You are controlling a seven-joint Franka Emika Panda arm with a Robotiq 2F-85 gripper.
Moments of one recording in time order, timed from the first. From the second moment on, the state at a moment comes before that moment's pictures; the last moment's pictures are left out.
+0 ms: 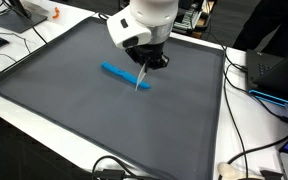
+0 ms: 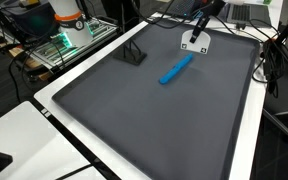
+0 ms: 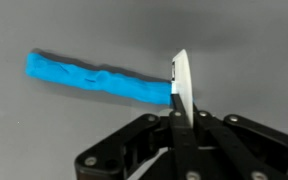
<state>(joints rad) 0.25 0.63 0.08 -1.51 -0.15 1.90 0.30</state>
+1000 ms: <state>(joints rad) 0.26 0.69 0.06 -1.48 -0.15 1.95 0.33</state>
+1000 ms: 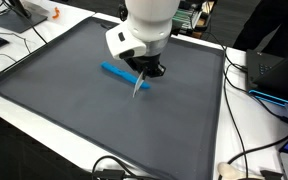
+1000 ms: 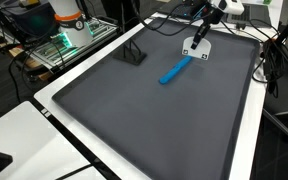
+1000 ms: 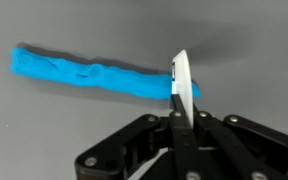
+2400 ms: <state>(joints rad) 0.27 0.70 0.05 -1.49 -0.15 1.95 0.30</state>
